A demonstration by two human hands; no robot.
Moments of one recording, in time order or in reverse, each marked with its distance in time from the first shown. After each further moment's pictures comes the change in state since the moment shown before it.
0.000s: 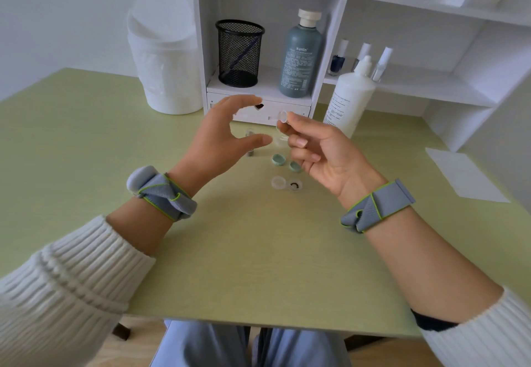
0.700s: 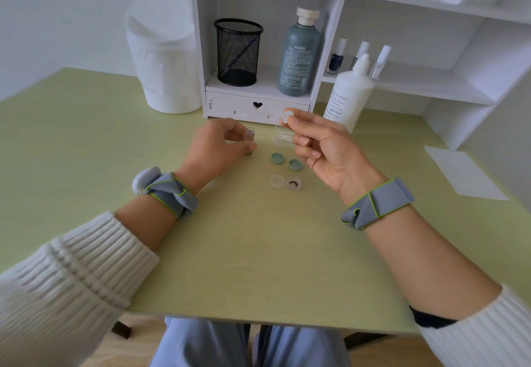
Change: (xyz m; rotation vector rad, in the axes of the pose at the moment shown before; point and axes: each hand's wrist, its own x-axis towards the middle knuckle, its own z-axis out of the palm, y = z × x) left_hand 0.001 -0.025 0.009 0.040 -0.013 -0.247; right_hand 0.005 0.003 -0.010 -0.017 0.099 -0.099
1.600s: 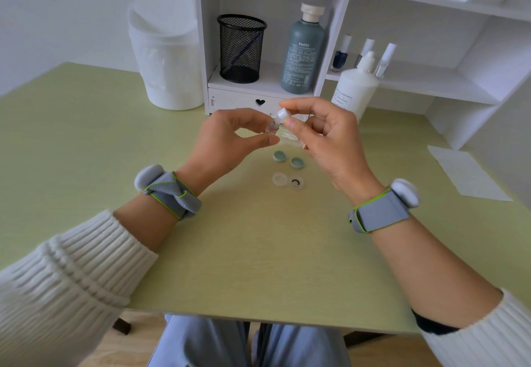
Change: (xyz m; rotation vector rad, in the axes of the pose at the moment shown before) left_hand -0.010 0.018 -0.001 -0.142 -0.030 0.263; right_hand -0.010 0.002 0.002 -0.789 0.020 -0.588
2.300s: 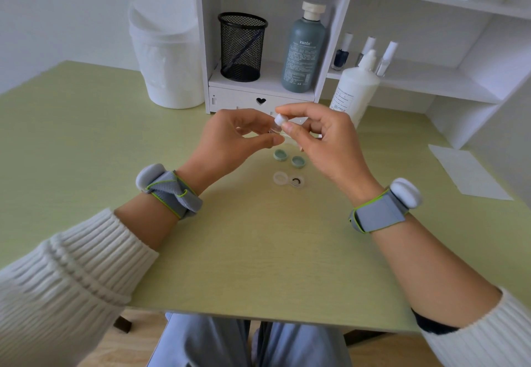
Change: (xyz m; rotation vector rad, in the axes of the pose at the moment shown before) left_hand -0.003 0.006 0.002 -0.068 -0.039 -0.061; right_hand -0.004 -0.005 0.002 -0.161 -0.025 -0.015
